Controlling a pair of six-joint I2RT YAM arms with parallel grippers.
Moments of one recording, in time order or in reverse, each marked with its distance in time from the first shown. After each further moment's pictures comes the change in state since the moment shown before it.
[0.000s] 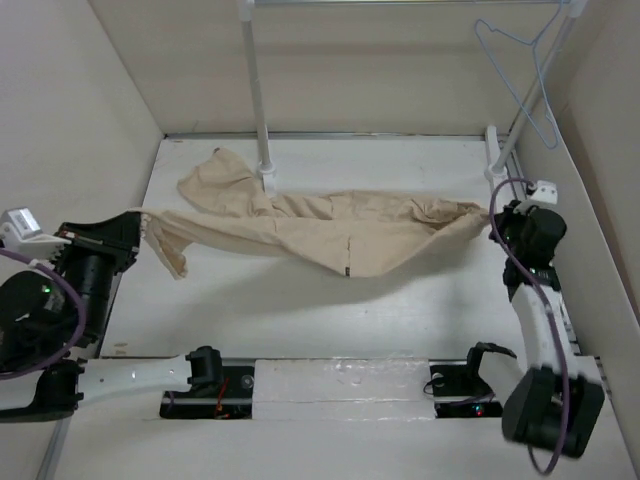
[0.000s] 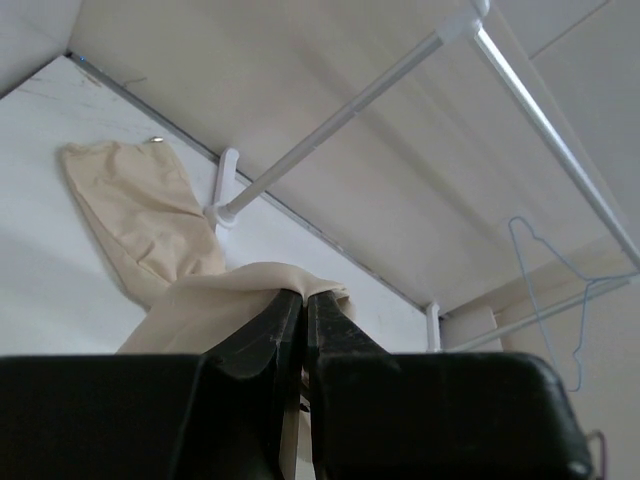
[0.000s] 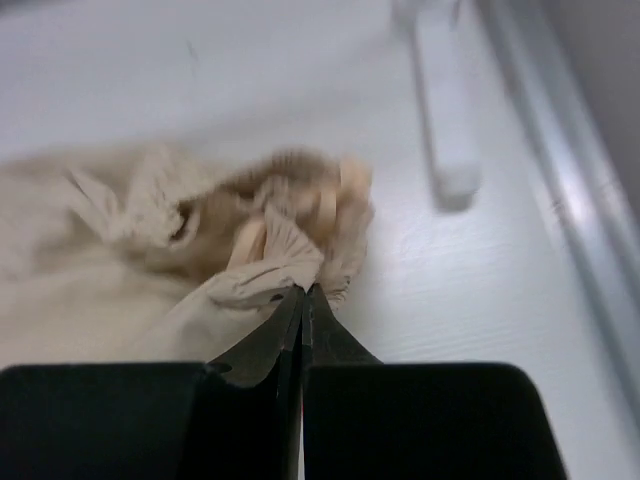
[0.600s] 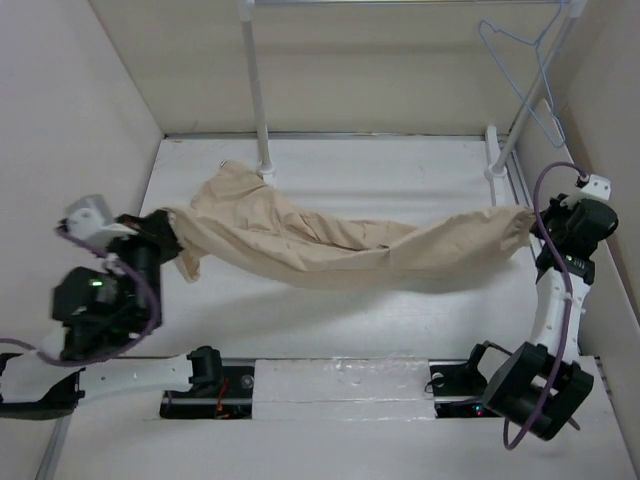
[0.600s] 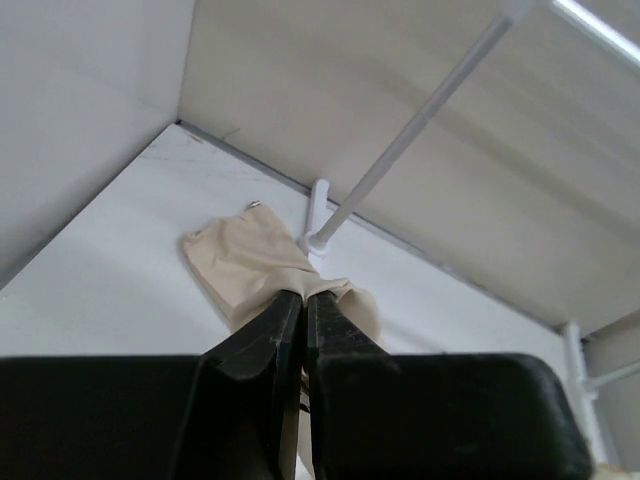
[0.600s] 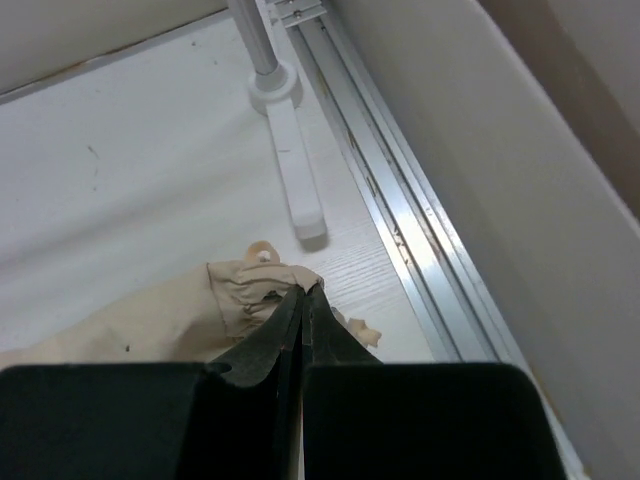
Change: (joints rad) left arm 0.000 0.044 -0.136 0.593 -0.138 0.661; right arm -0.301 -0.151 0.227 -0.248 -0.035 -0.080
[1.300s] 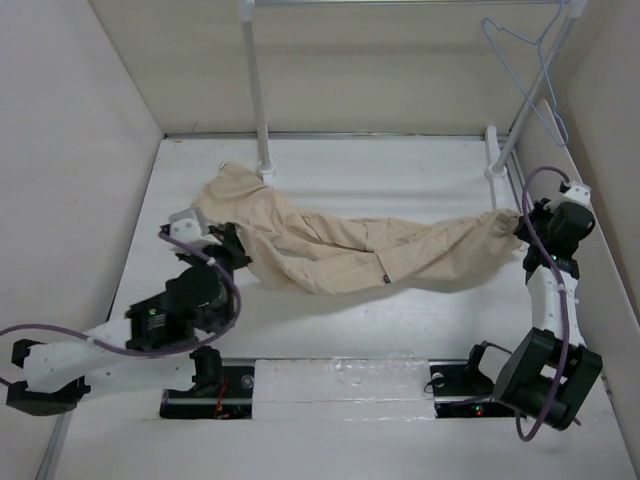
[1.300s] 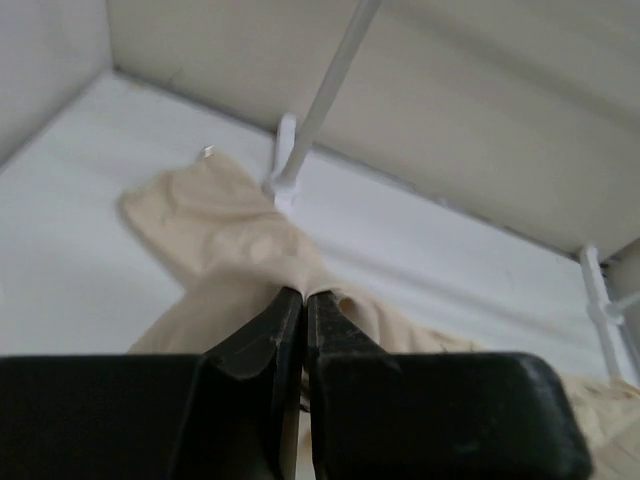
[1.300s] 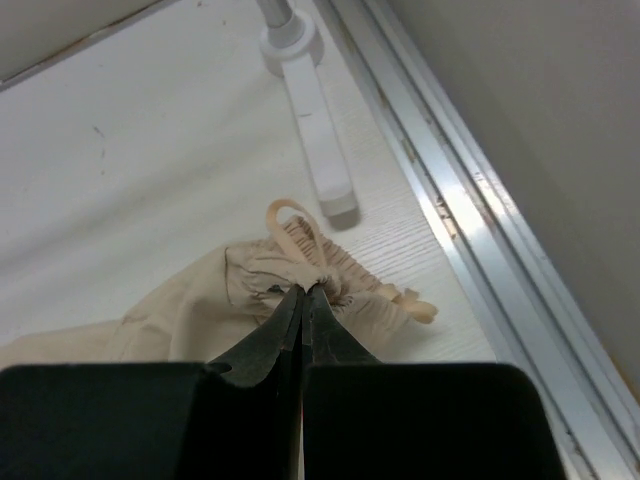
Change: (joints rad) left arm 0.011 0.162 -0.168 -0.383 0.108 -0.579; right arm 0.035 0.076 -0.124 0.153 0.002 0.110
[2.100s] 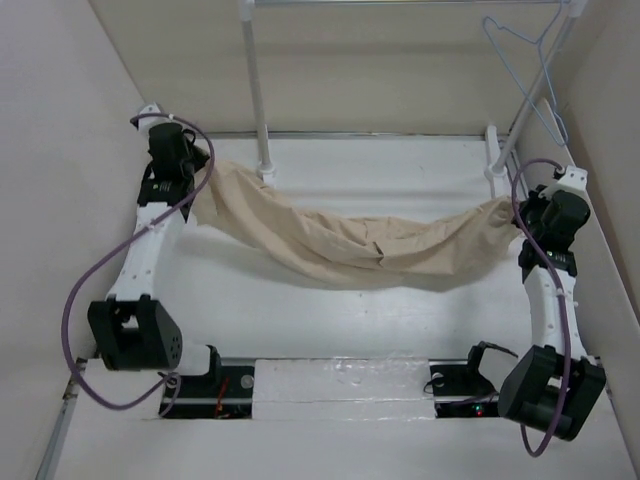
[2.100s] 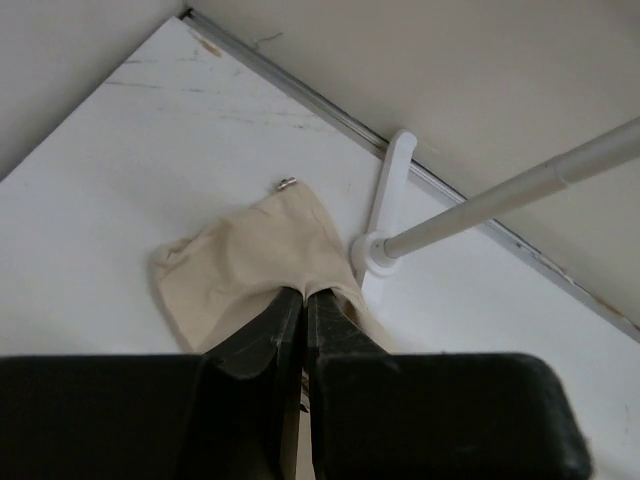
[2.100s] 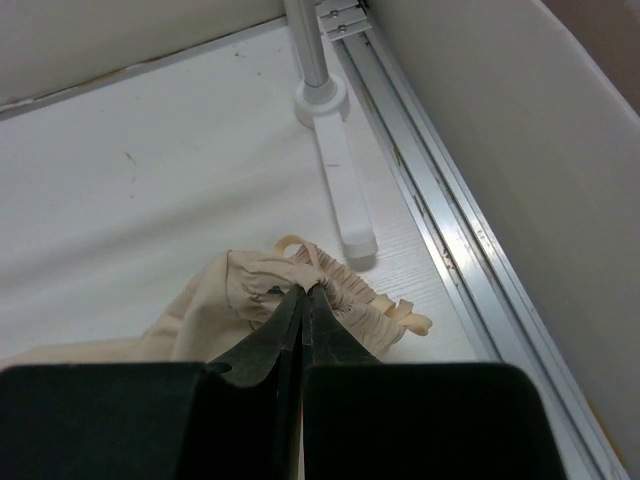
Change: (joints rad) left arm 1.292 0.650 0.185 0.331 1.143 0.026; right arm 0.158 -0.044 0.045 0.003 0.141 -0.050
